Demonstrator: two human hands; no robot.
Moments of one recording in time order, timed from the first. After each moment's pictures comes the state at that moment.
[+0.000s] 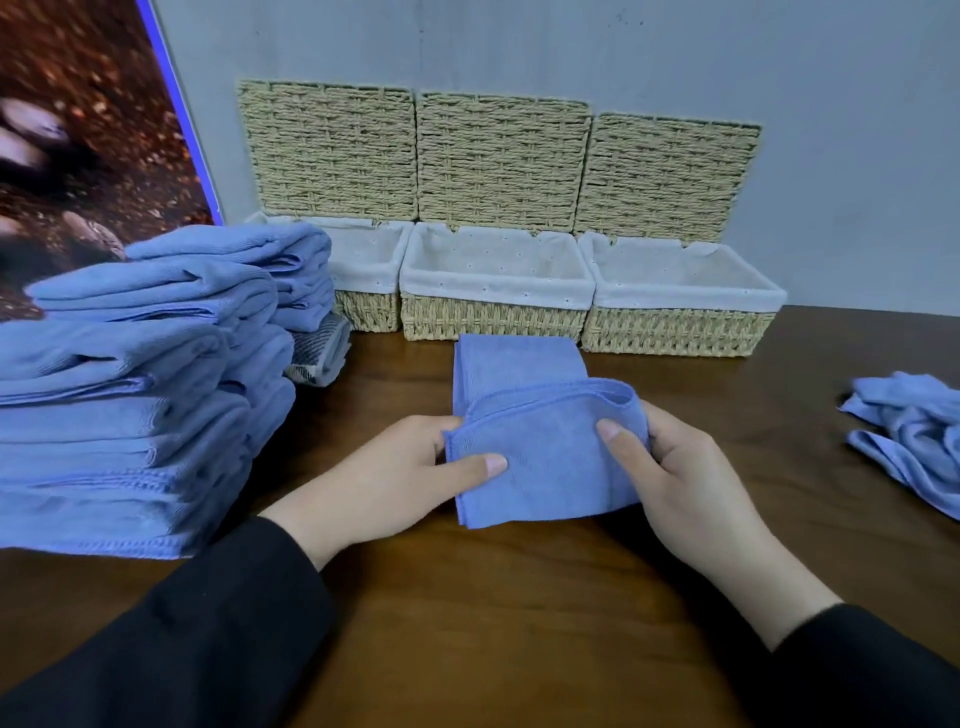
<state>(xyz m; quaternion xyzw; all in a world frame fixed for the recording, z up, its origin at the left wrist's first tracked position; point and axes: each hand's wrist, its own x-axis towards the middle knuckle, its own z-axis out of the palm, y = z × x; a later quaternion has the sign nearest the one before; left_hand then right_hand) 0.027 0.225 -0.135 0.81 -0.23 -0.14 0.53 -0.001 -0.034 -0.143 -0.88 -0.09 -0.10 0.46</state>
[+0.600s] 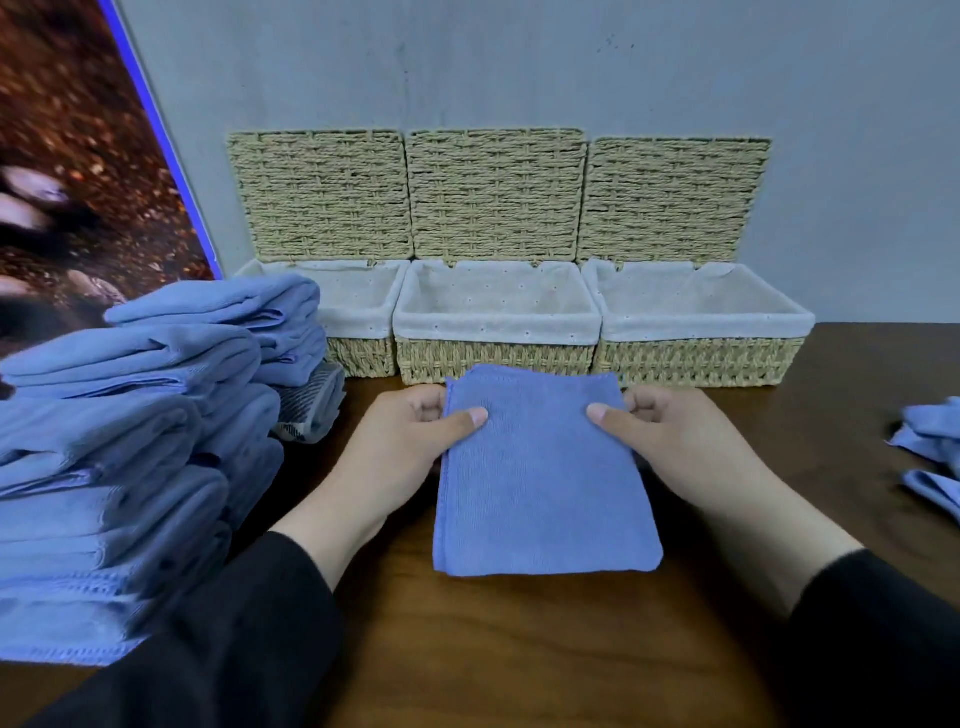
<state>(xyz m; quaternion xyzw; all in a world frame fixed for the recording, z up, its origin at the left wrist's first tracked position) 0.095 0.212 -0.136 0.76 -0.07 -0.01 0.64 0.082 -0.046 -0.124 -0.86 -0.02 -0.02 0.51</state>
